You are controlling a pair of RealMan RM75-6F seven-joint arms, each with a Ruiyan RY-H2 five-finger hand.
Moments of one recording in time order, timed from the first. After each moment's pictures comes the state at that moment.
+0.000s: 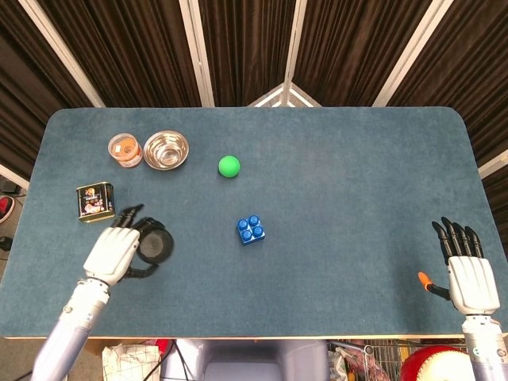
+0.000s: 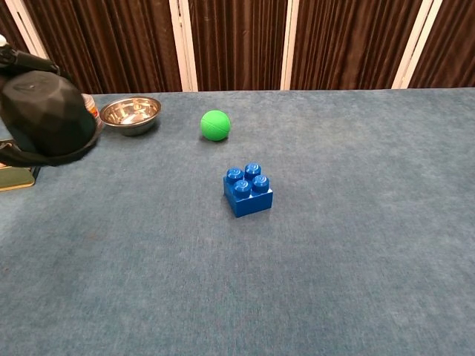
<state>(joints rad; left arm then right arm) -0.28 -1.18 -0.37 -2.26 1.03 0.99 0.55 0.10 -1.17 0.09 -1.59 -1.48 1.48 -0.05</state>
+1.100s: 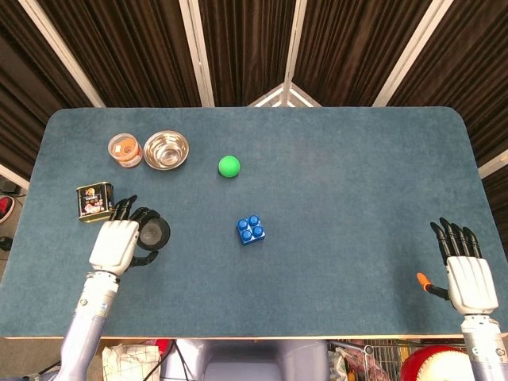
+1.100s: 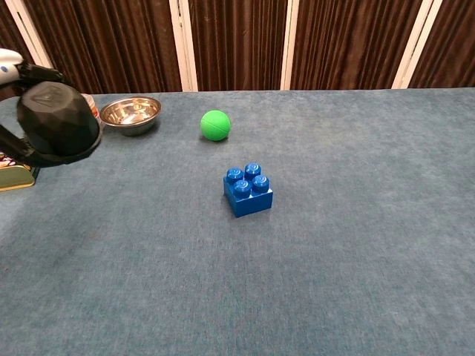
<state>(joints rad) -0.43 -1.40 -0.22 -2.07 1.05 1.34 0.69 0.10 -1.17 0.08 -1.59 -1.48 1.46 -0.04</state>
